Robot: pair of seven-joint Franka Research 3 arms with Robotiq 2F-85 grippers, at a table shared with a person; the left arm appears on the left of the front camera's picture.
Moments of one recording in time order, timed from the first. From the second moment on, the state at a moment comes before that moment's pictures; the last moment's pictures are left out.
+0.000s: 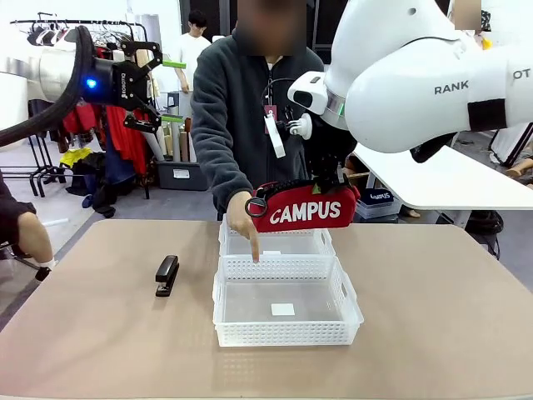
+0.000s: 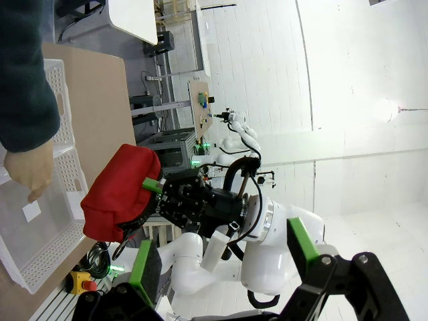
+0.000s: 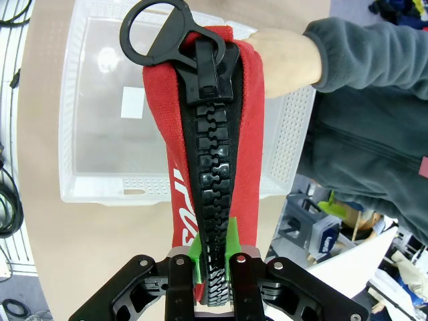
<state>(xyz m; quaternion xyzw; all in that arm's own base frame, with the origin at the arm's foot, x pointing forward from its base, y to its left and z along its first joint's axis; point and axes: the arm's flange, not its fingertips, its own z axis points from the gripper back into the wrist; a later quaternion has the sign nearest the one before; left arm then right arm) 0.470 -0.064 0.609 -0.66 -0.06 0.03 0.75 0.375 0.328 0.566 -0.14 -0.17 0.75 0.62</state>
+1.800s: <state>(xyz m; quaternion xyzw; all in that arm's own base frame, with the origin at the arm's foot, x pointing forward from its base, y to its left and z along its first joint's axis) 0.470 -0.064 0.609 -0.66 -0.06 0.03 0.75 0.349 0.363 0.439 -0.09 -0.07 0.76 0.64</state>
